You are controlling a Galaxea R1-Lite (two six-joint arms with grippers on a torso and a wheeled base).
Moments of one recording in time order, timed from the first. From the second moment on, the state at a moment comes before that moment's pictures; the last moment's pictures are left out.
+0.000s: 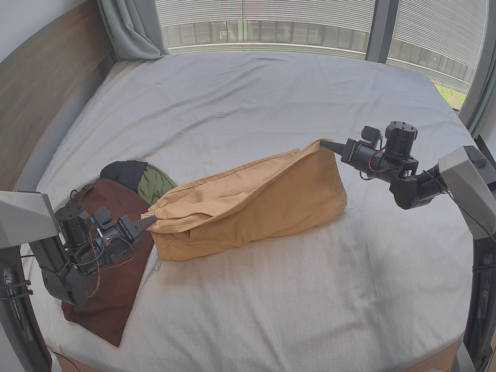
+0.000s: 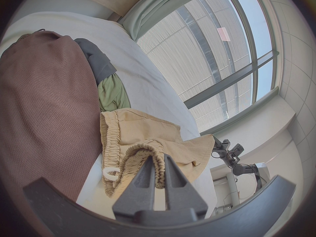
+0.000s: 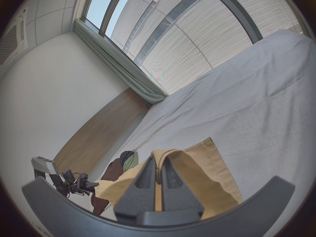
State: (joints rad) left arm -0.02 2.20 -0.48 -1.55 -0.54 -0.76; right arm 0.16 2.35 -1.50 -0.84 0.63 0.50
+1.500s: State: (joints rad) left arm -0.02 2.30 -0.61 -1.55 -0.41 -0.77; right arm 0.19 2.51 -1.69 -0.82 0.54 0.51
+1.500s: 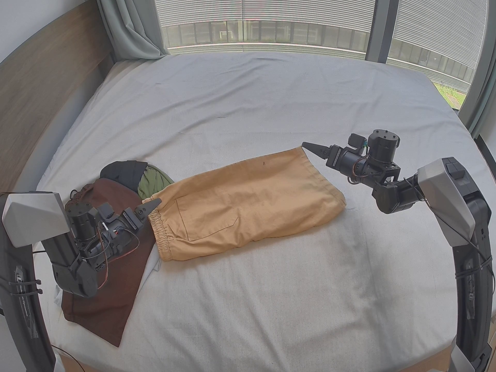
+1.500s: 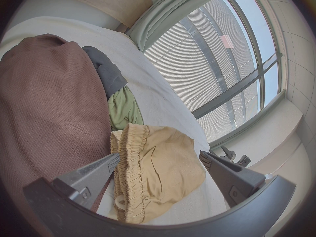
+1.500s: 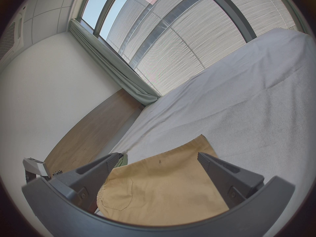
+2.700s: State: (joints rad) left arm -0.04 2.16 -0.54 -1.55 -0.46 -0.75; right arm 0.26 2.22 -0.85 -1.17 0.46 0.52
